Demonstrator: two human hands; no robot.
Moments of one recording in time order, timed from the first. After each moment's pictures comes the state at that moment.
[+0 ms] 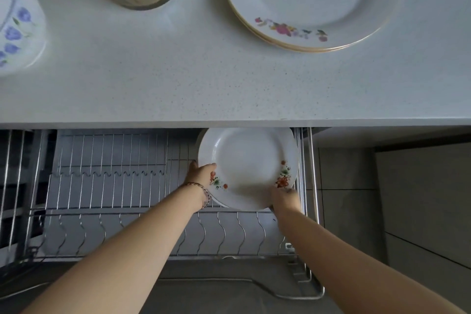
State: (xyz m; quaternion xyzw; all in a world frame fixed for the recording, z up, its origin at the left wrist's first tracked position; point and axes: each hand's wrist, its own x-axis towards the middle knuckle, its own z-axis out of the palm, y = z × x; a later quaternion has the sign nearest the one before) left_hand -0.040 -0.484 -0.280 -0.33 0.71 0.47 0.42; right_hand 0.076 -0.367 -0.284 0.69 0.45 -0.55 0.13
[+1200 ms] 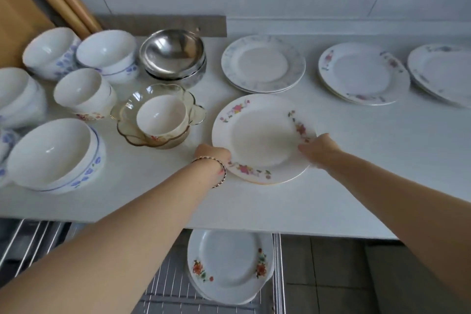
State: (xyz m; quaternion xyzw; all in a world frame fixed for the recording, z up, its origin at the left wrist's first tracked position) left_hand -0.160 -0.334 -0.065 -0.21 0.78 0.50 0.31; right_hand -0.085 -0.154 -0.060 0.50 0.77 -0.38 0.12
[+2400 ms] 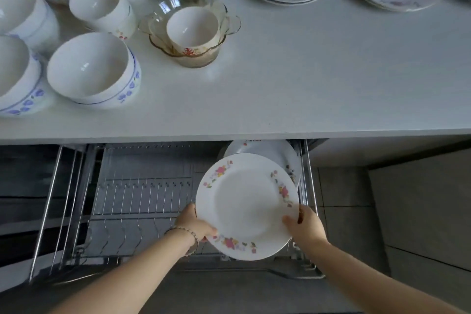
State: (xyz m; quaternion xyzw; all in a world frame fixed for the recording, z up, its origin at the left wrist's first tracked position) left_hand 0.001 -0.578 -0.162 -0.16 0.81 0.26 0.49; right_hand 0.127 -0.391 -0.156 0.53 0.67 -0.48 0.21
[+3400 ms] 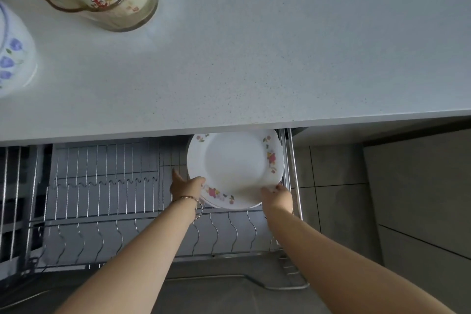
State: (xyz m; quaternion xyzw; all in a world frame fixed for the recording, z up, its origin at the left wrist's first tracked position) left_hand -0.024 -0.484 -0.261 -0.32 0.78 0.40 0.36; right_hand 0.084 -0.361 -0.272 0.68 0.51 -0.52 0.12
